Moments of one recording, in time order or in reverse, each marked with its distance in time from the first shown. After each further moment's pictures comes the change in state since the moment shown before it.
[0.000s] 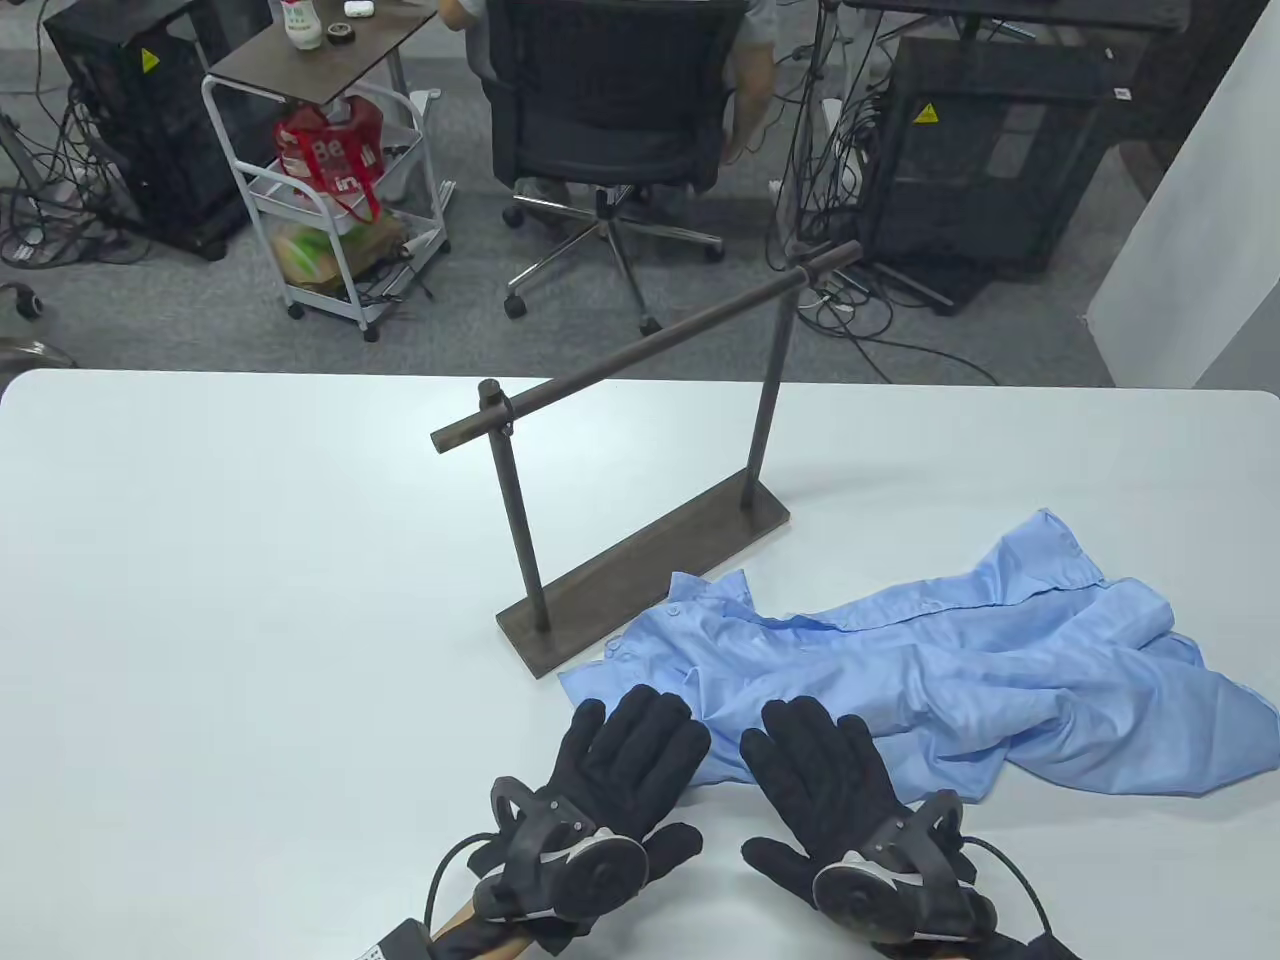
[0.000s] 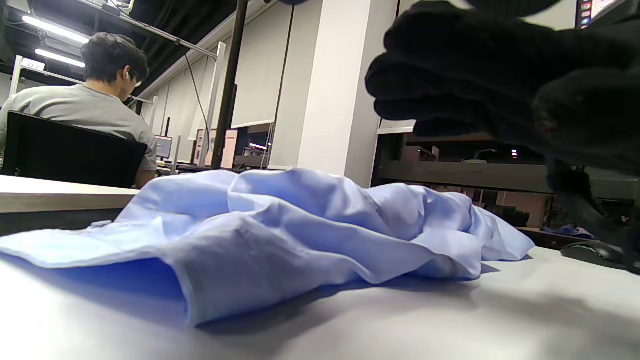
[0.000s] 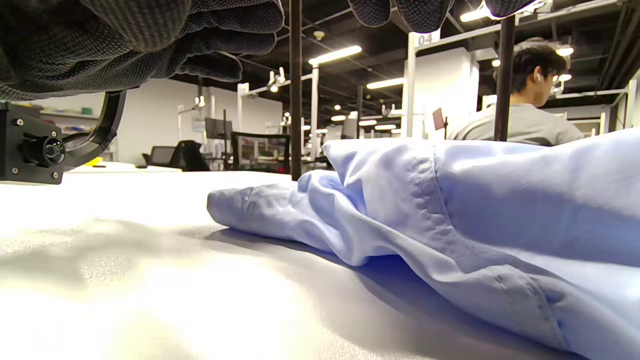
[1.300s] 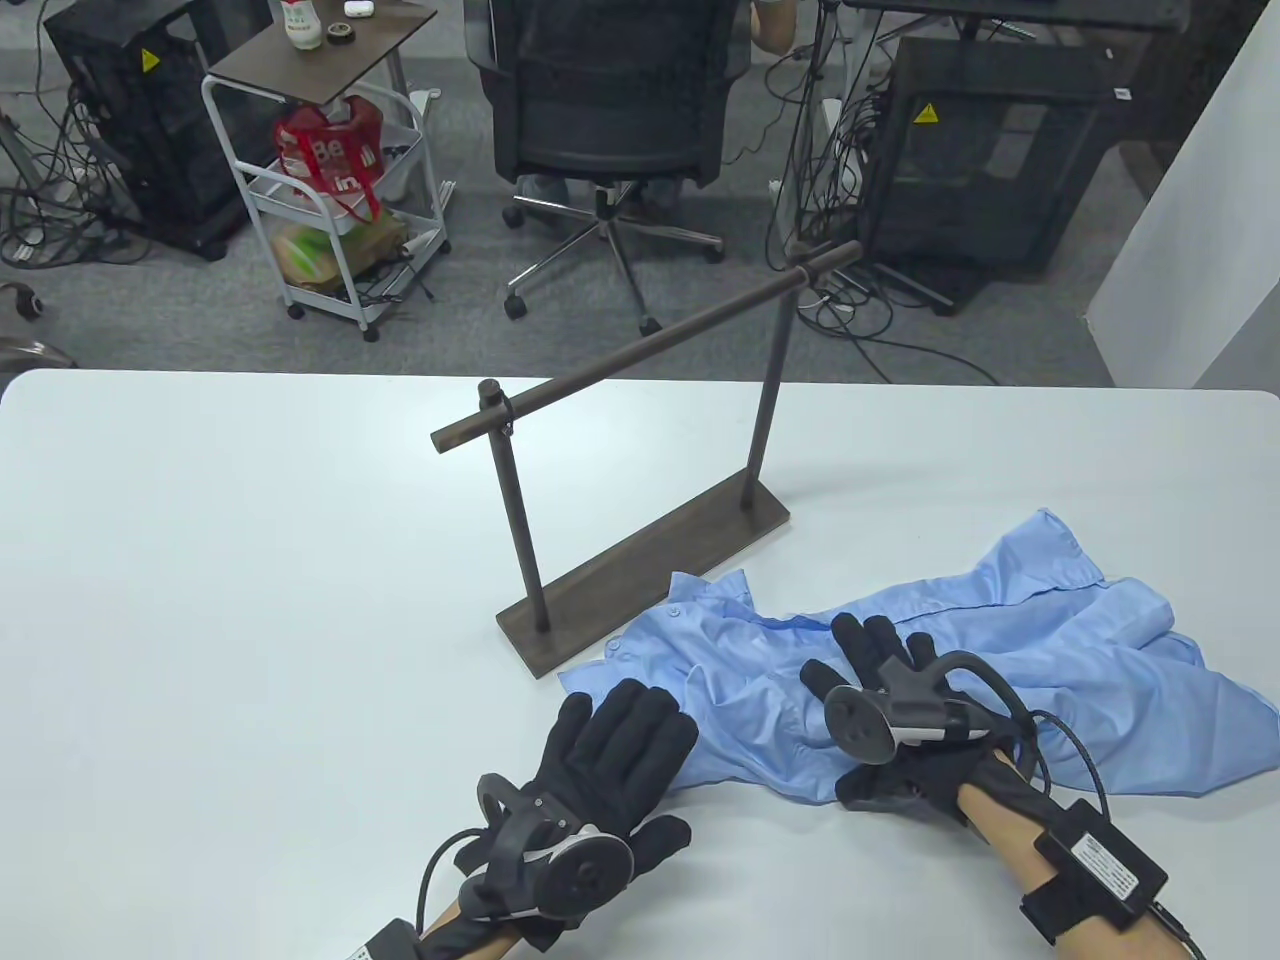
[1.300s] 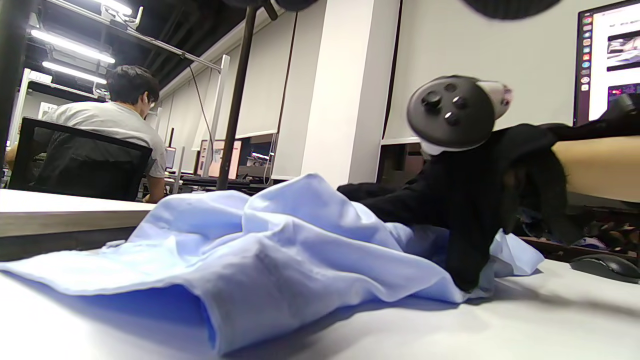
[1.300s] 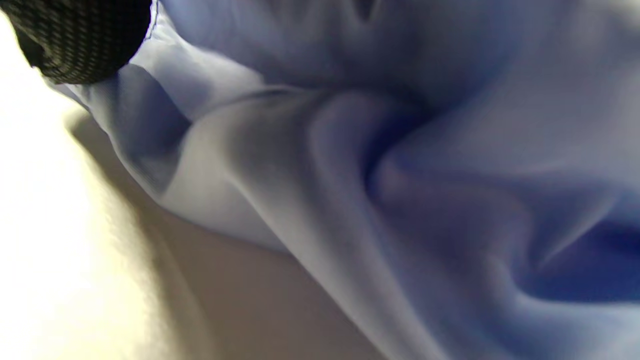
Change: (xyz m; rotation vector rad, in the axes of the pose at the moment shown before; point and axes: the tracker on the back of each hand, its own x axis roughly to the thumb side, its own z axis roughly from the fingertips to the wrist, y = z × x) left_hand -0.005 0.010 0.002 0.029 0.005 -0.004; right_hand -0.113 0.046 -0.053 0.751 0.112 0.208
